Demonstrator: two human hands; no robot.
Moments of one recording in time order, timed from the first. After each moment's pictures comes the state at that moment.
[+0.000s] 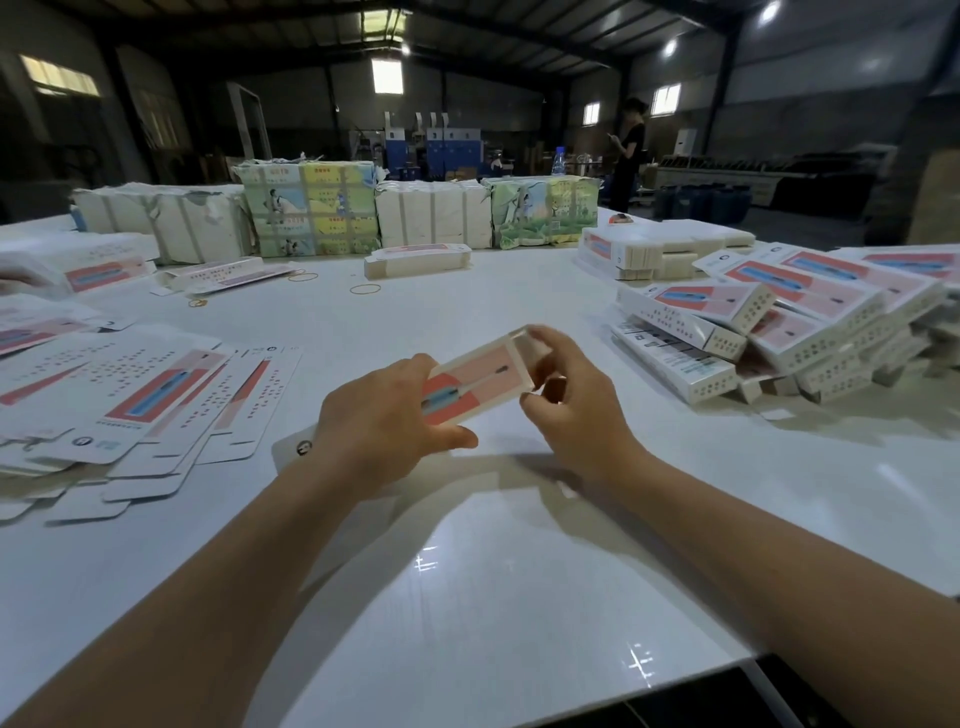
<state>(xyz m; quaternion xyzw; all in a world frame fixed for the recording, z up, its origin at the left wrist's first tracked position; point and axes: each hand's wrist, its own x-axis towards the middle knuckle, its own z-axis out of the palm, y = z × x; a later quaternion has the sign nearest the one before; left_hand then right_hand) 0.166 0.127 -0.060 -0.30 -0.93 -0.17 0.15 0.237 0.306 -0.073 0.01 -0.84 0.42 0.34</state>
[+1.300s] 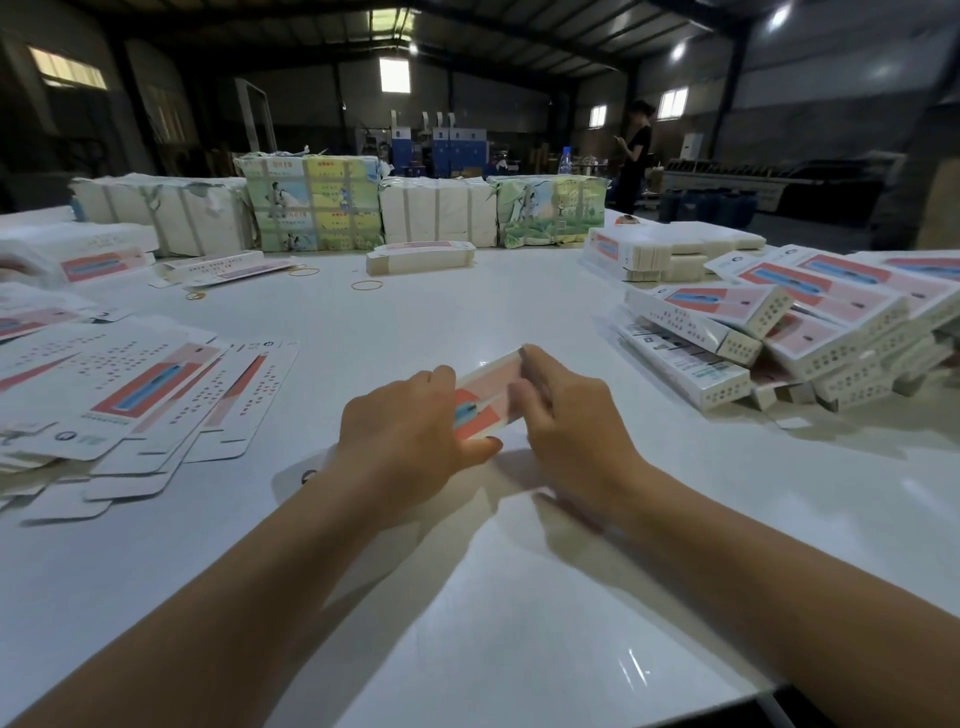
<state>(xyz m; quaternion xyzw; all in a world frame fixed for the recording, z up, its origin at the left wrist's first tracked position) 0.178 0.146 -0.068 -0.28 -0.94 -0.09 0.18 0.234 0.294 -0.076 -0.01 -0.89 0.31 0.33</state>
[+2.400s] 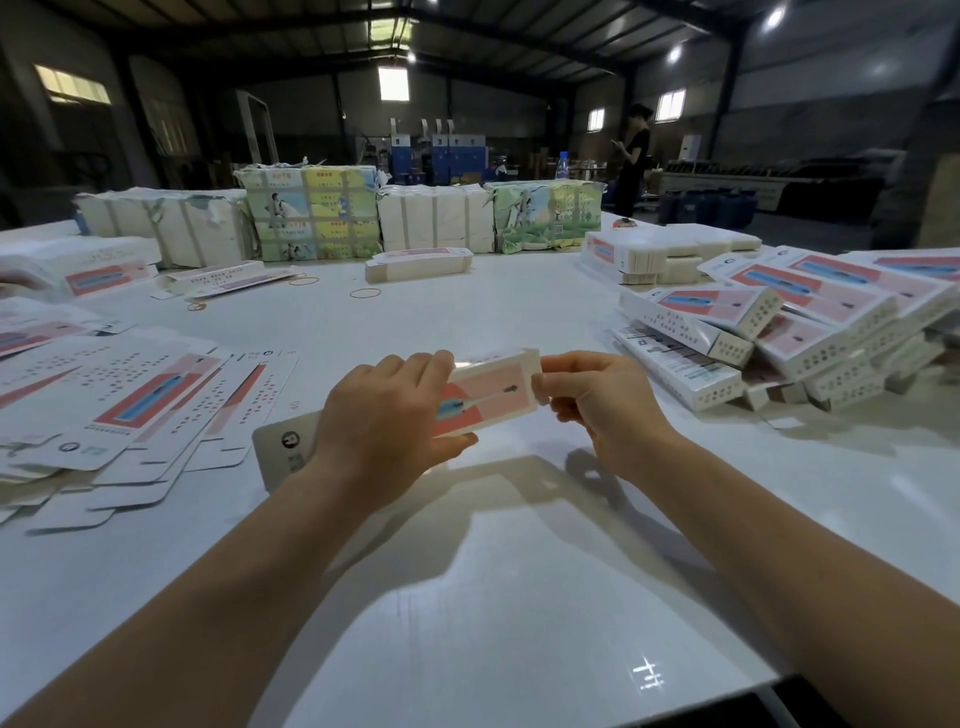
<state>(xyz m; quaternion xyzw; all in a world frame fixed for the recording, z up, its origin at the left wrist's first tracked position) 0.174 0.131 -0.063 -0.40 -0.83 -0.04 0.38 0.236 0.322 -0.055 -0.12 -0.70 0.67 0.21</state>
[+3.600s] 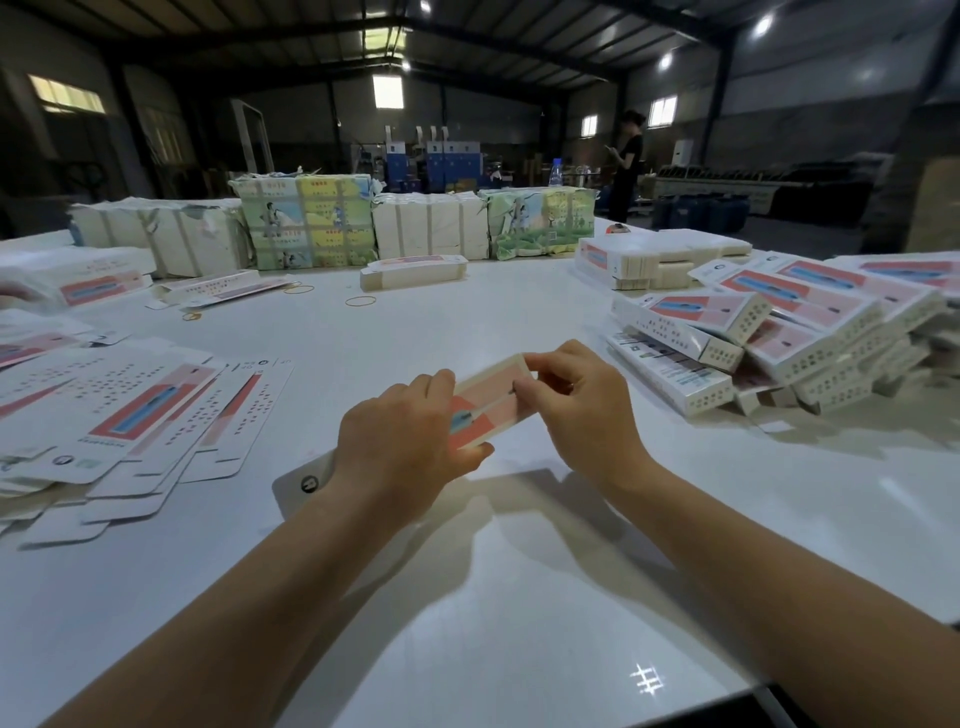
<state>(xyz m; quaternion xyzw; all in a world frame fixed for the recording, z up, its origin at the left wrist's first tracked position) 0.185 0.147 -0.069 -0.32 -0.90 -0.07 0.30 0.239 0.306 -0.060 -0.03 -0.83 0.41 0.38</state>
